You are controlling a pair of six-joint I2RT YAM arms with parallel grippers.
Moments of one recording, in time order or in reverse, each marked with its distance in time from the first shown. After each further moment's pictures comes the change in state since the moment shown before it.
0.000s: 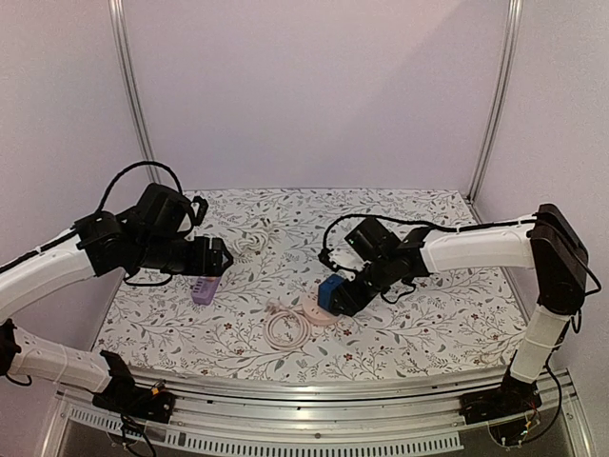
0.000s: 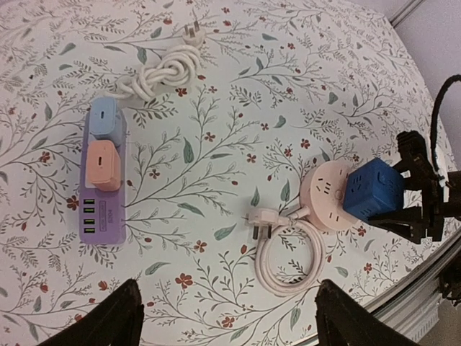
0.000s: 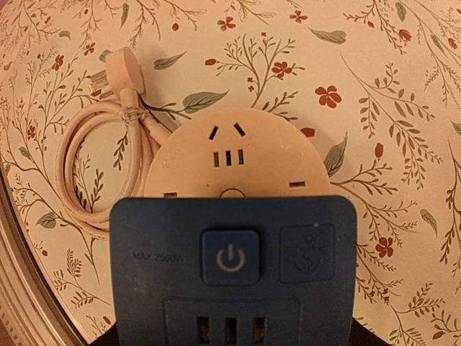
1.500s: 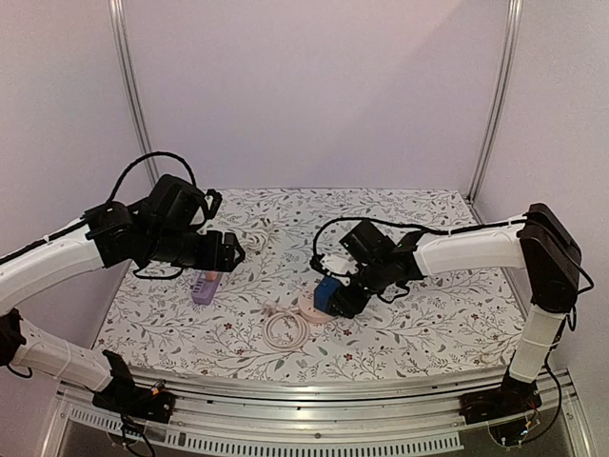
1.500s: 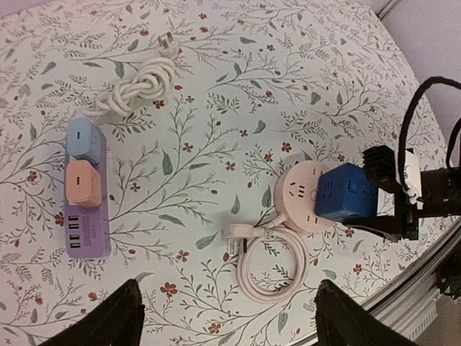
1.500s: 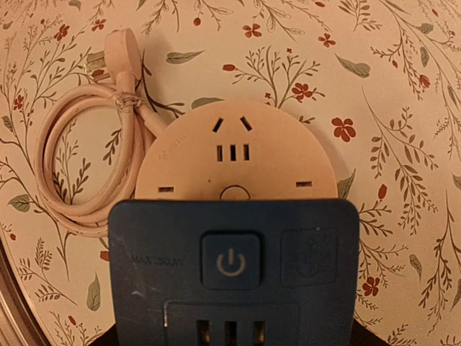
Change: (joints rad) left arm -0.053 0.084 0.090 -0.005 -0.015 0.011; right arm 0.016 0.035 -0.007 0.055 0.027 -0.188
